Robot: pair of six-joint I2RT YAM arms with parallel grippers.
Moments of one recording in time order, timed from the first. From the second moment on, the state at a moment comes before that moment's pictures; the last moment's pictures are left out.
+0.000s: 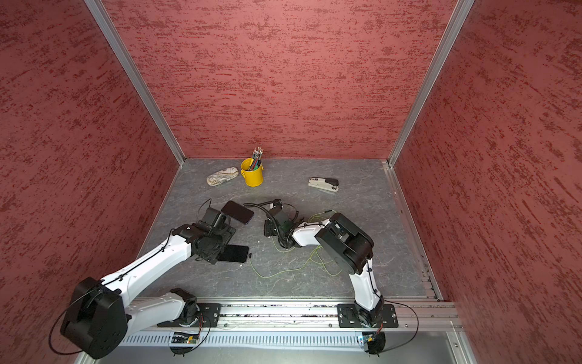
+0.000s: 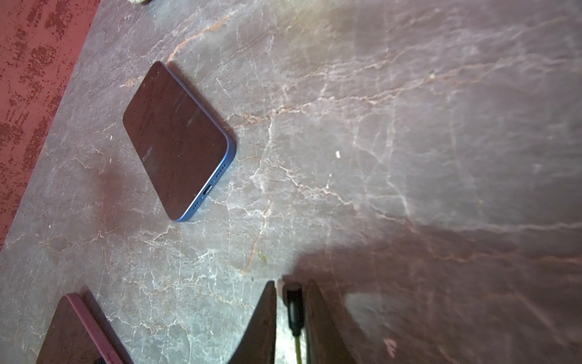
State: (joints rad) left arm -0.41 1.17 0.70 -0.74 -0.10 -1.44; right arm 0.83 2.01 1.06 0.24 0.03 0.71
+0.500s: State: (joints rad) left arm -0.43 1.17 0.70 -0.63 -0.06 -1.30; right arm 0.83 1.98 1.00 0.33 0.00 0.72
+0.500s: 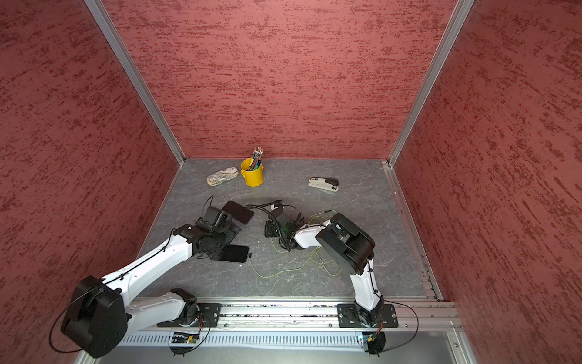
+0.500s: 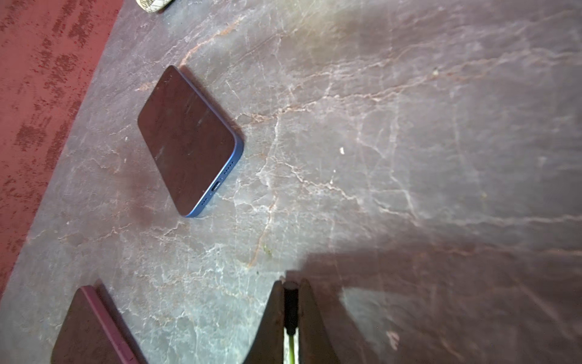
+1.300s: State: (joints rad) left arm -0.72 1.19 0.66 -0.02 0.03 -0.87; right arm 0.85 1.50 0.84 0.44 -0.04 0.77
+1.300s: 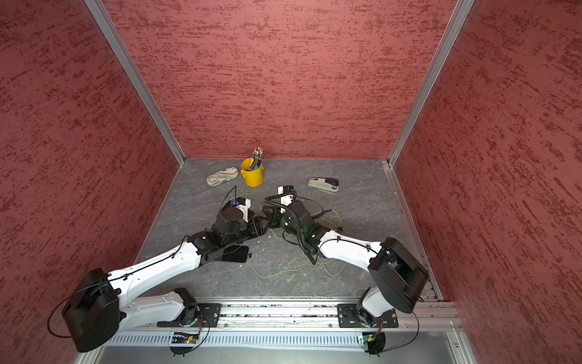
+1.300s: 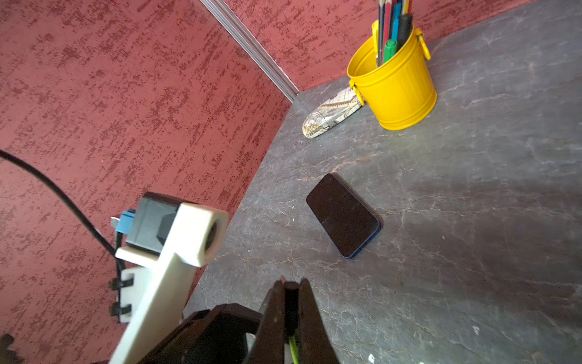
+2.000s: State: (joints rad) left arm -0.76 1.07 0.62 0.13 0.02 -0.68; right arm 0.86 1.29 0.78 0.35 -0.01 0.72
